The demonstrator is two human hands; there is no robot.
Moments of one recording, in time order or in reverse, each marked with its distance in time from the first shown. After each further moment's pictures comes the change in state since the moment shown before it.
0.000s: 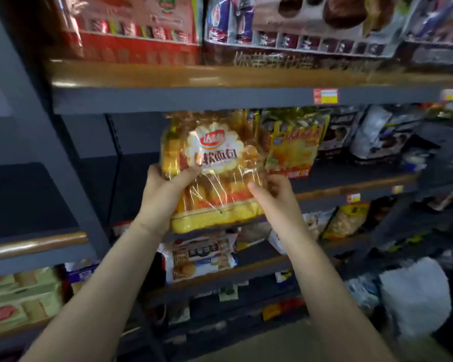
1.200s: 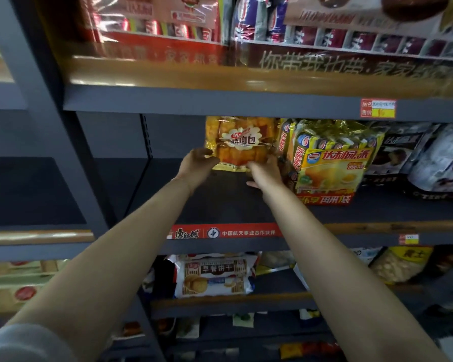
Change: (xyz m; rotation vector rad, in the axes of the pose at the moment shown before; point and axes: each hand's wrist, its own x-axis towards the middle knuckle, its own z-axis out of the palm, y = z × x) left_hand 0.139 -0.018 0.023 0.554 0.033 0.083; right_hand 0.183 0.014 0.081 0.133 -0.105 0.048
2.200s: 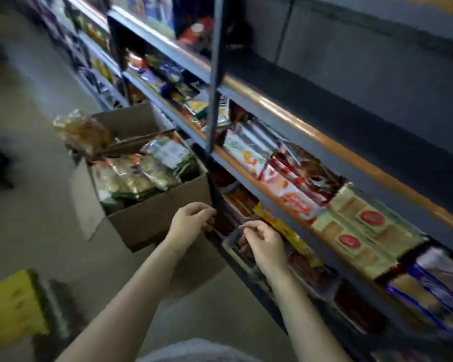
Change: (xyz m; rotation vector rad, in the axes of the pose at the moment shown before) left_hand -0.471 -0.355 -0.563 -0.306 0.778 -0.518; right_hand -0.535 0.074 0.541 -0.294 -1.052 0.006
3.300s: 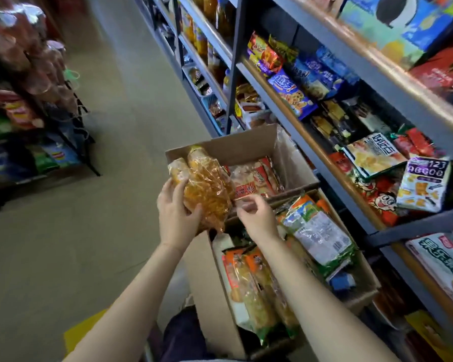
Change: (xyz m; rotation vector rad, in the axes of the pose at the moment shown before) left_hand 0.374 -0.035 -0.476 0.475 0.521 0.002; right_hand 0.393 -0.188 0.513 -0.259 -0.227 0.047
